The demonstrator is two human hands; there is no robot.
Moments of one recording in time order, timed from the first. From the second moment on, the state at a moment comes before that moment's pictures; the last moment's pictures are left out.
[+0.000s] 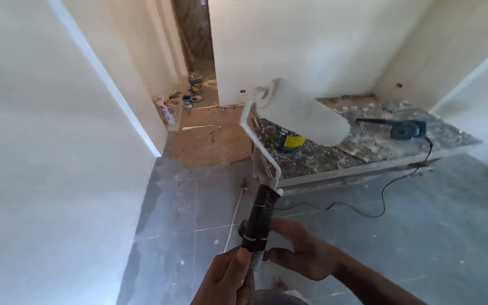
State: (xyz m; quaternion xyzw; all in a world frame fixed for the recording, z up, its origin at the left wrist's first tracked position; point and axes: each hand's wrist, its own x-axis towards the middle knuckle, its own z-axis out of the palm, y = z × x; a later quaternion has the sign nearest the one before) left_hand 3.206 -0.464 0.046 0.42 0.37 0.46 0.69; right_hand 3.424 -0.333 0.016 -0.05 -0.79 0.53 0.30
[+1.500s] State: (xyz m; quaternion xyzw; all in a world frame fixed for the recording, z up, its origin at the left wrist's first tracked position) left_hand 3.248 -0.429 0.045 0.53 0.62 0.38 0.43; right_hand 3.459 -0.344 0.066 -0.12 -0.89 0.25 0.36
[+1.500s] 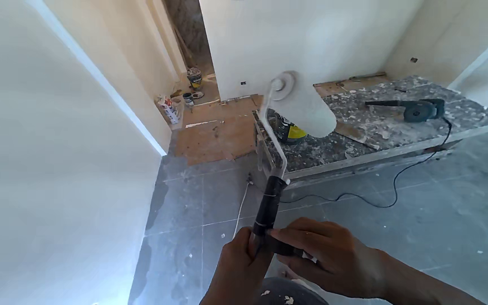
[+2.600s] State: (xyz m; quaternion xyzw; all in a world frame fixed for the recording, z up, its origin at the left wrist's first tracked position) left_hand 3.218 -0.430 0.020 0.37 0.37 0.45 0.72; right_hand 3.404 -0.347 0.033 -0.30 -0.70 0.35 0.55
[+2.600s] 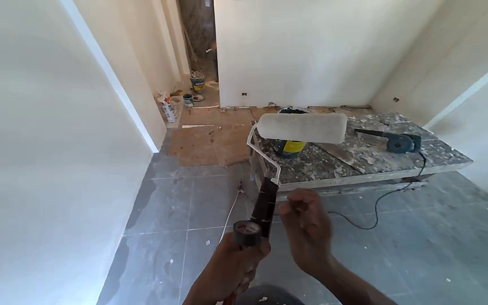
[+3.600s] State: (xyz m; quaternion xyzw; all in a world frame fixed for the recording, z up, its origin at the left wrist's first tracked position) left_hand 3.229 -0.454 0.037 0.48 0.50 0.42 0.59; right_hand 3.445 -0.349 -0.005 -0.14 -0.78 0.49 0.36
